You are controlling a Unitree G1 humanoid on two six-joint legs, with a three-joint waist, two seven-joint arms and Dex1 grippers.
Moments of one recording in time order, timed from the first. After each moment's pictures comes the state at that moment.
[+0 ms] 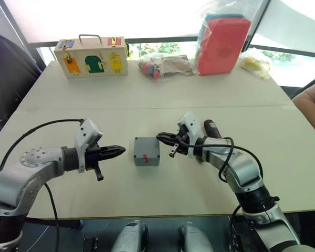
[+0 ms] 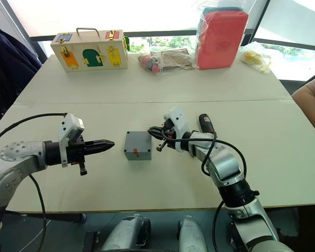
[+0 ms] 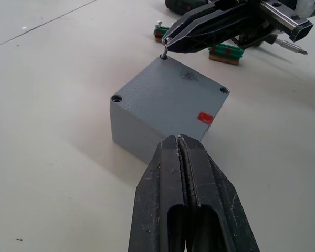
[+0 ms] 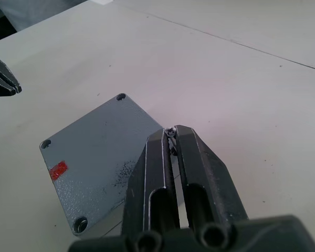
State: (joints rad) left arm -0.20 0.82 0.15 -0.45 -0.67 0.82 -0.86; right arm -0.49 -0.37 0.23 -0.18 0.30 0.64 0.65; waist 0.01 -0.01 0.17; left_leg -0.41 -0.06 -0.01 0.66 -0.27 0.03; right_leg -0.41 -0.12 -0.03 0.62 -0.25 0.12
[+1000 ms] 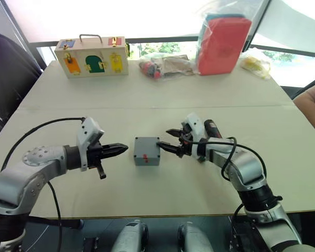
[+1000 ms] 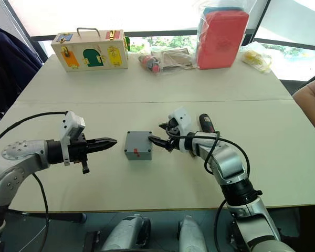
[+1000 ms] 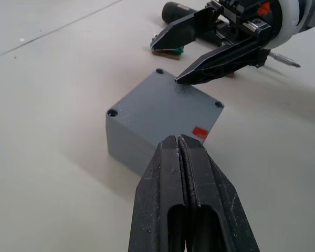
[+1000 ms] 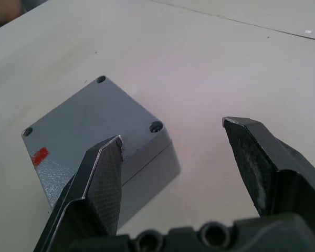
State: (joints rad) left arm -0.25 0.79 0.14 -0.45 -0.70 0.82 -0.84; right arm -0.50 -0.40 0.15 -0.21 0.35 0.79 0.65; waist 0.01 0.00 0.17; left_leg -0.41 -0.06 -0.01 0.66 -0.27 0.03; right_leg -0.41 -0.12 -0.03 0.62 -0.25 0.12
